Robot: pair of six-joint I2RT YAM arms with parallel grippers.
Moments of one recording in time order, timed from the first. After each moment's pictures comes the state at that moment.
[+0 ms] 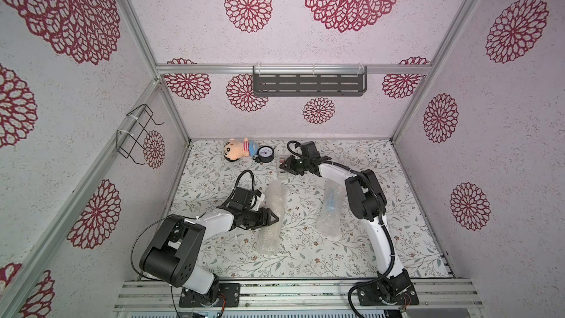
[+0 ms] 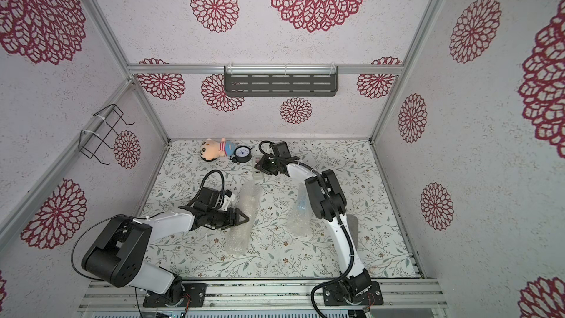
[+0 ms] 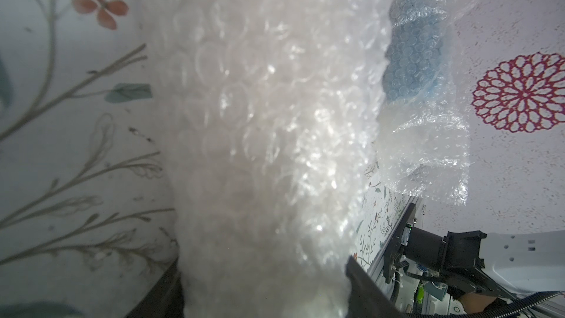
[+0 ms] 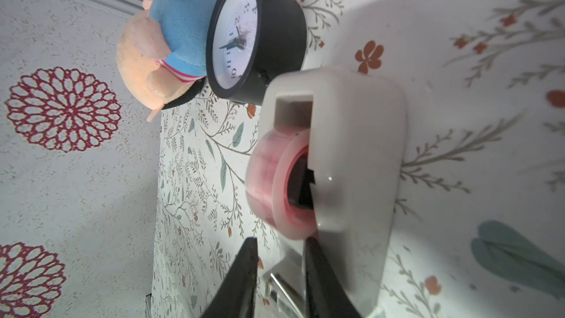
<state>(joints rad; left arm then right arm) -0.38 1.53 0.61 -0.09 0.57 -0.52 0.51 2.41 1.88 -0.16 -0.51 0.76</state>
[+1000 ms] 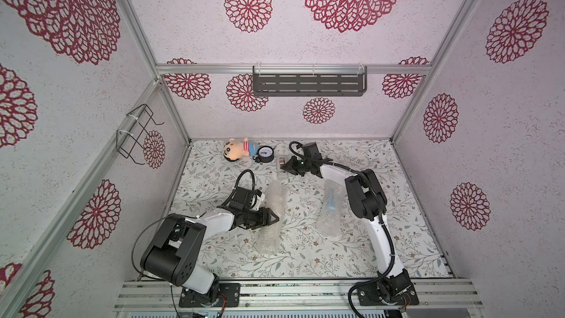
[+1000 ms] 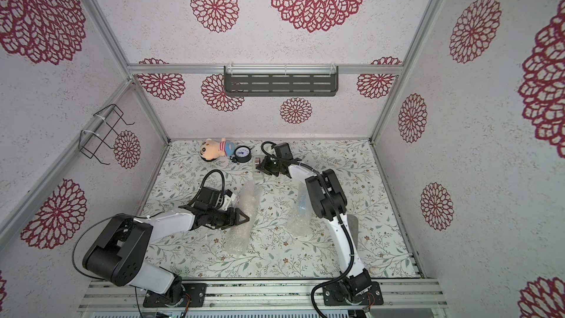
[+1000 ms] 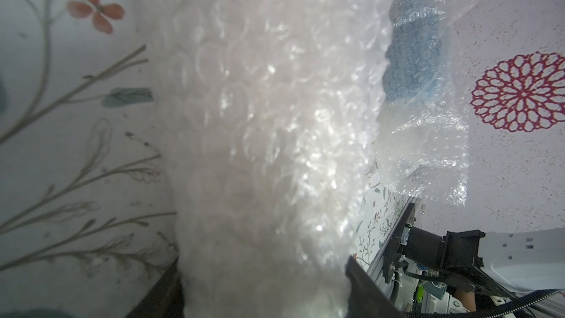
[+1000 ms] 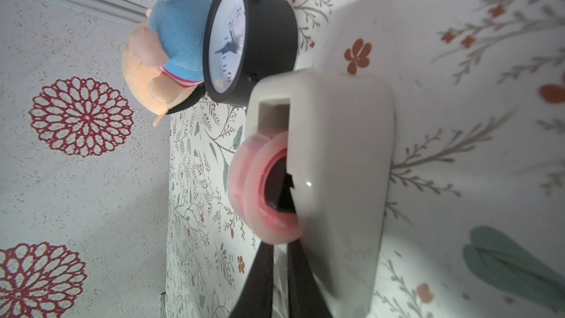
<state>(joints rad) -0.38 1.54 0.61 -0.08 0.58 -0.51 0.50 2.41 1.84 -0.09 -0.55 0.82</state>
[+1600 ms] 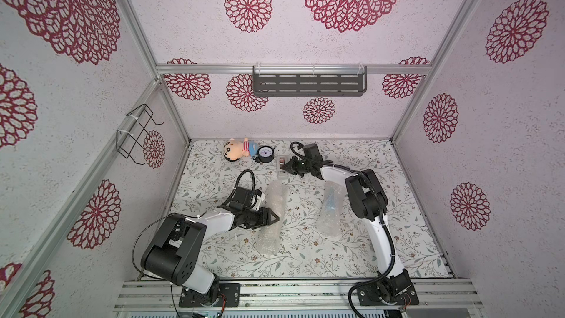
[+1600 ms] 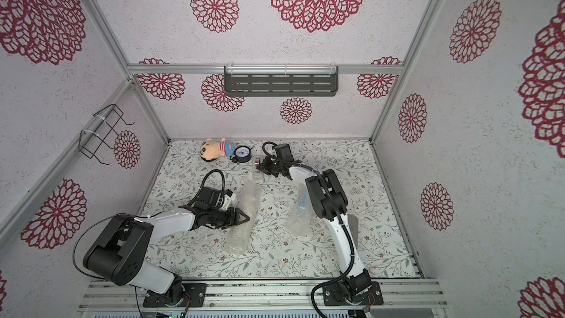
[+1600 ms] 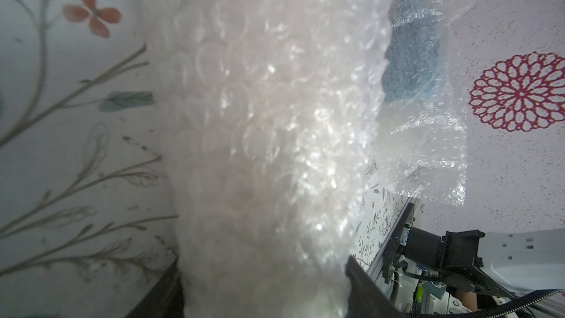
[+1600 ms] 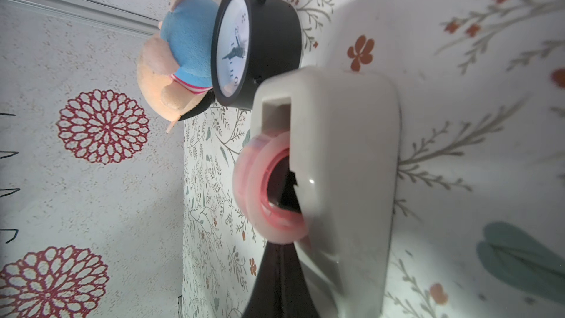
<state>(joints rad) -0.38 1.55 0.61 -0.07 0.58 -0.52 0.50 2.40 1.78 0.01 -0.56 0.89</state>
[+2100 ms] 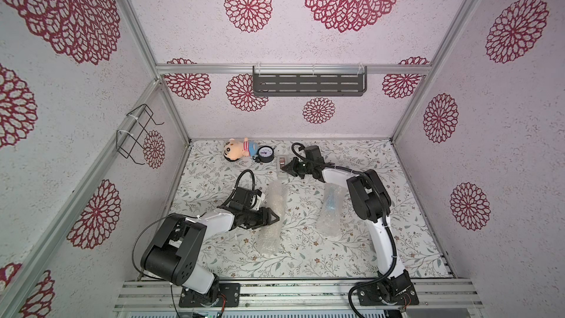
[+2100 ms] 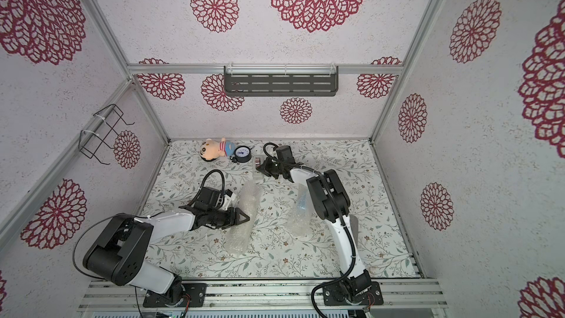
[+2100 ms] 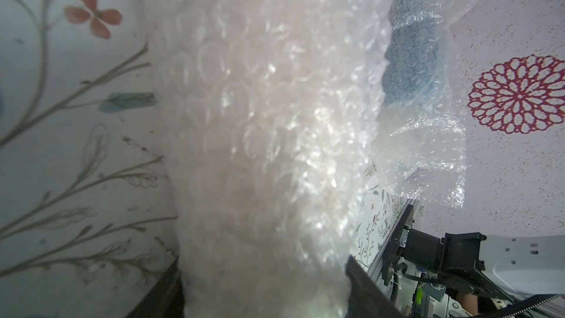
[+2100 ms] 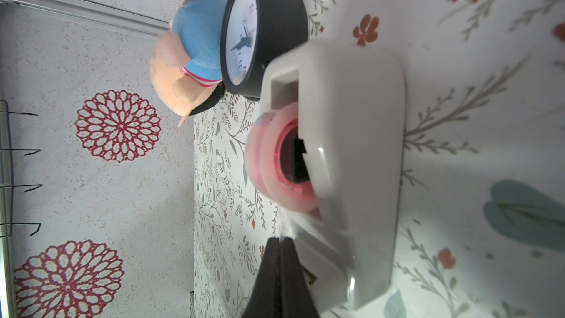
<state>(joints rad) -0.38 1.54 0.61 -0.06 0.57 -0.53 0.50 2.34 1.68 0.08 -0.57 0.94</state>
